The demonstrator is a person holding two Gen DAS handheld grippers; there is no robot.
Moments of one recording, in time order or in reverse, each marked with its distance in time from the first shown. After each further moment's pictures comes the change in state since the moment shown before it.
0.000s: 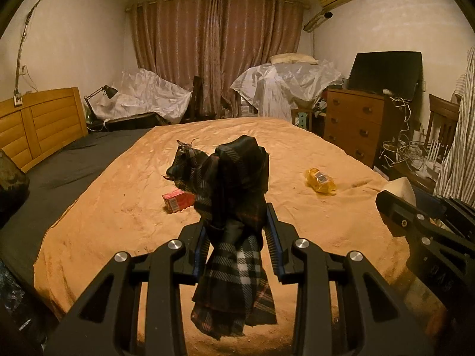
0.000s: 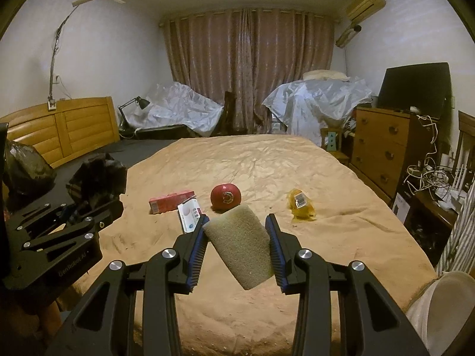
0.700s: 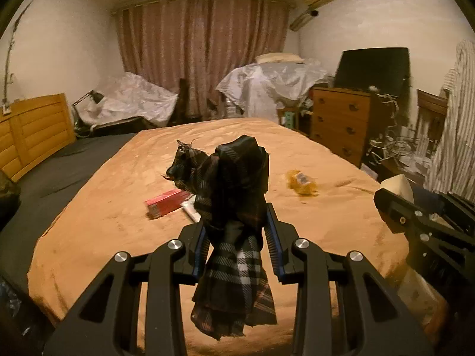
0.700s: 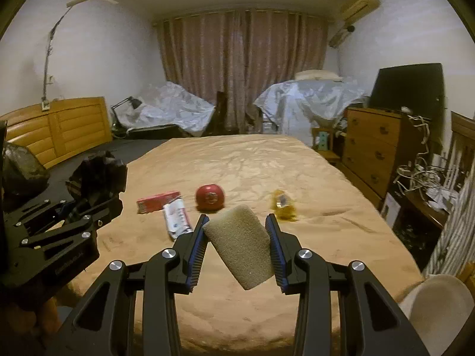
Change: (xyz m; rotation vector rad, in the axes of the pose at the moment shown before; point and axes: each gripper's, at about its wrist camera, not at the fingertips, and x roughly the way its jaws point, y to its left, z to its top) left arm -0.008 -0.029 0.003 0.041 -0.008 -0.071; right arm -0.020 -0.027 0.006 0.012 0.005 -0.048
